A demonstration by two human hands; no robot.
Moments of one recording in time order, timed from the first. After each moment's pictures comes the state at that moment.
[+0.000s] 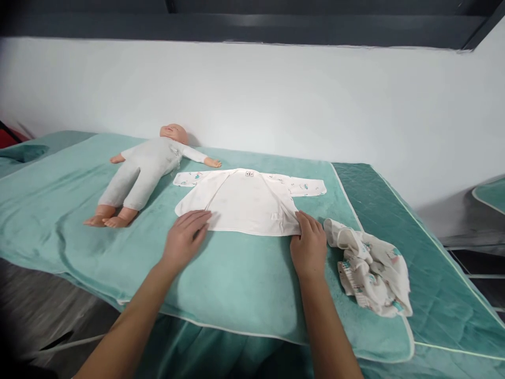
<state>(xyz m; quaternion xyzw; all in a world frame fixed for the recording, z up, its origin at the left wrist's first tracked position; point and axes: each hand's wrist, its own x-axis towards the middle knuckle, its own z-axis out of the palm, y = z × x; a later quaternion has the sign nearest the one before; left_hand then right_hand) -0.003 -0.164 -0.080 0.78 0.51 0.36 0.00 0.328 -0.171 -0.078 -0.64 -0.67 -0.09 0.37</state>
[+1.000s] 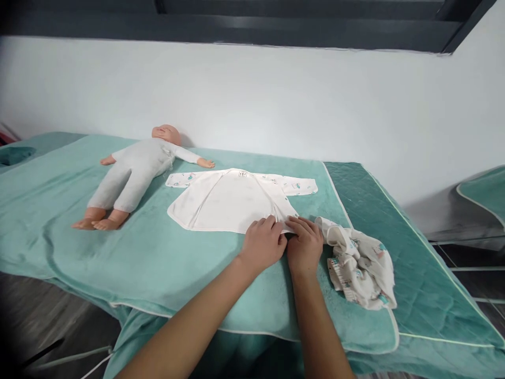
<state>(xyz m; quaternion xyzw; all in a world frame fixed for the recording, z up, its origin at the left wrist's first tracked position) 0.198 -0.164 -0.055 0.85 0.47 0.22 0.04 0.337 -0.175 -0.081 -0.62 -0.64 -0.09 0.43</state>
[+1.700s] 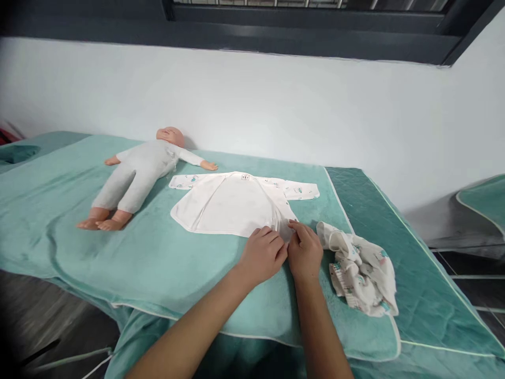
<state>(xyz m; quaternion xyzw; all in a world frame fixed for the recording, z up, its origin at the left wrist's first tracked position) 0.185 -0.176 -0.068 0.86 0.39 0.32 0.03 0.327 -0.178 -0.074 -0.61 -0.64 -0.05 0.47</state>
